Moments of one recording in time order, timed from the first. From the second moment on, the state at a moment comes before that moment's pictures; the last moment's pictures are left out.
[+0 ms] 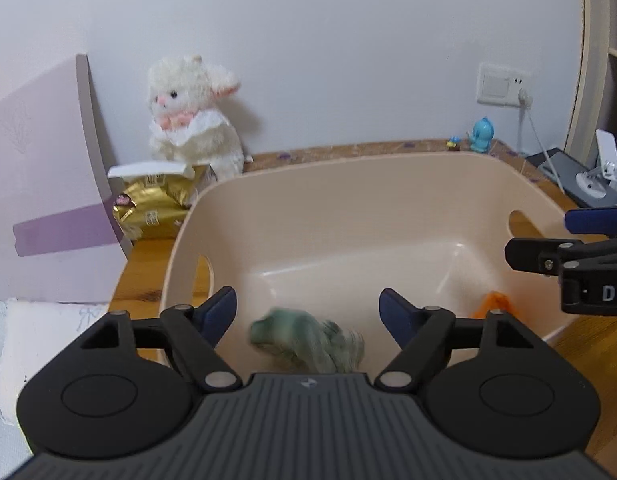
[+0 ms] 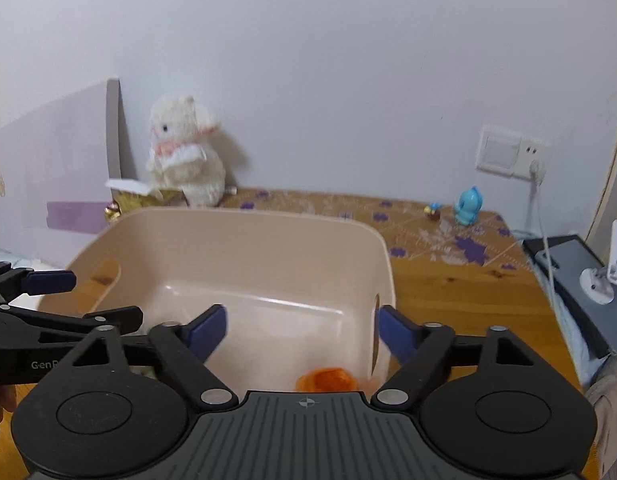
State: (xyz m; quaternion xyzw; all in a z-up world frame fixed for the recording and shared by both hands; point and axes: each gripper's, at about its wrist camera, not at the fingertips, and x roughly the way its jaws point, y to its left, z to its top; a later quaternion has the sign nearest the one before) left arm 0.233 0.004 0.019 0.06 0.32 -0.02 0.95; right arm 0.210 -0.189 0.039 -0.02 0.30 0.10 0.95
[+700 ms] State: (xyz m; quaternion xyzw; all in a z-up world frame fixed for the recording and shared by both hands) left arm 0.134 0.017 0.050 0.05 0.29 -0.01 0.96; right arm 0.101 -0.197 0.047 -0.04 0.29 0.10 0.95
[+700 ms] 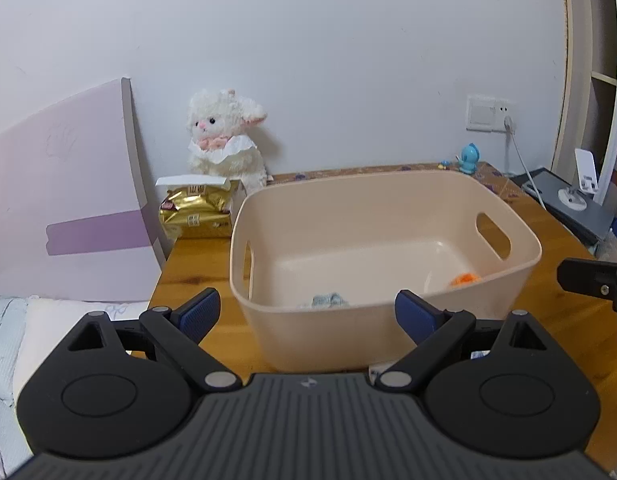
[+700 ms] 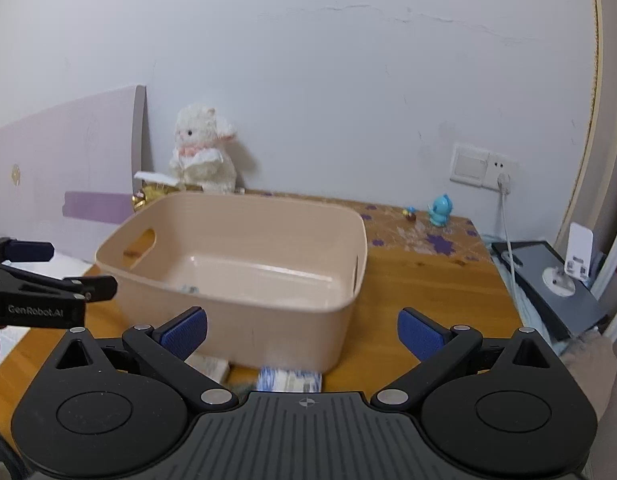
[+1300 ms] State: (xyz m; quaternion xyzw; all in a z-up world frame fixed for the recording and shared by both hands) left arm 0.099 0.014 -0.026 0.07 0.37 -0.04 0.93; right arm 0.091 -0.207 -0.044 -0.05 0.40 0.09 0.91
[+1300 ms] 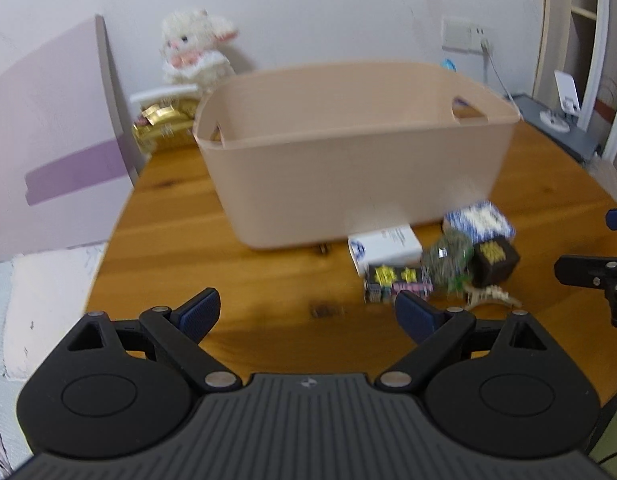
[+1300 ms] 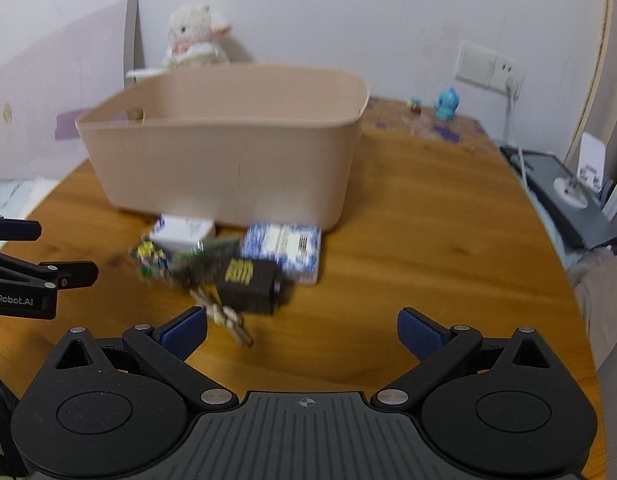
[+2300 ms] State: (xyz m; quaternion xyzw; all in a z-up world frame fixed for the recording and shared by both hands) left arm 0.142 -0.024 -0.082 0.05 0.36 -0.12 0.92; right arm 0.109 -0.174 -0.075 -0.07 0.42 0.16 0.89
